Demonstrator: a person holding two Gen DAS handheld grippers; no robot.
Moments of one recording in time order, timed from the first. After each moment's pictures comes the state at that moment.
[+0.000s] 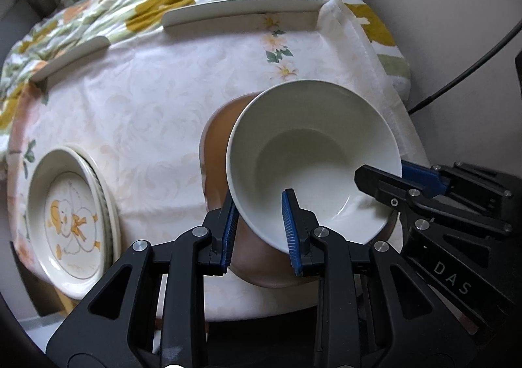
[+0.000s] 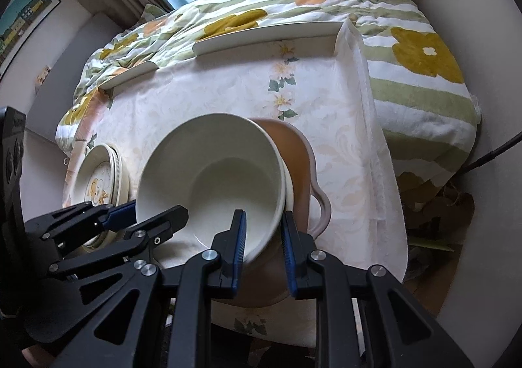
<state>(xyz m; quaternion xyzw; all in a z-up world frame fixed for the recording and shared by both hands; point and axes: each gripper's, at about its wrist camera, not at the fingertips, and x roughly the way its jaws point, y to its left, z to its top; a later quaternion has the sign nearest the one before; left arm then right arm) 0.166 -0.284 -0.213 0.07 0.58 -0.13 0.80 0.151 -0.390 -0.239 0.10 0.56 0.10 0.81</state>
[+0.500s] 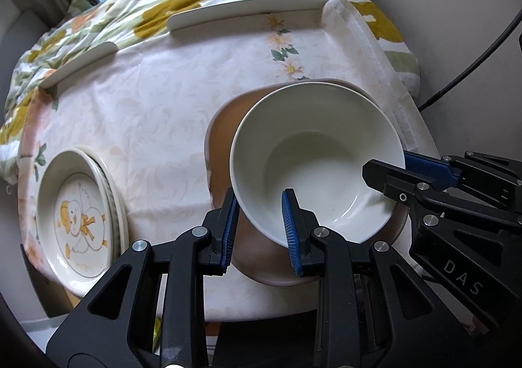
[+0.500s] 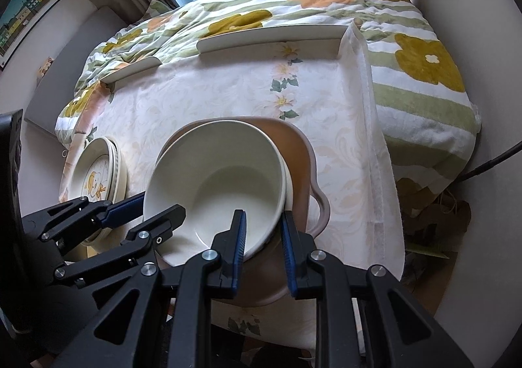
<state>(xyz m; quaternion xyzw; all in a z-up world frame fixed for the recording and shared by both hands) 0.161 -0.285 -0.215 0.08 0.57 -0.12 0.81 0.148 -0.388 -0.239 0.09 0.56 0.11 0.82</state>
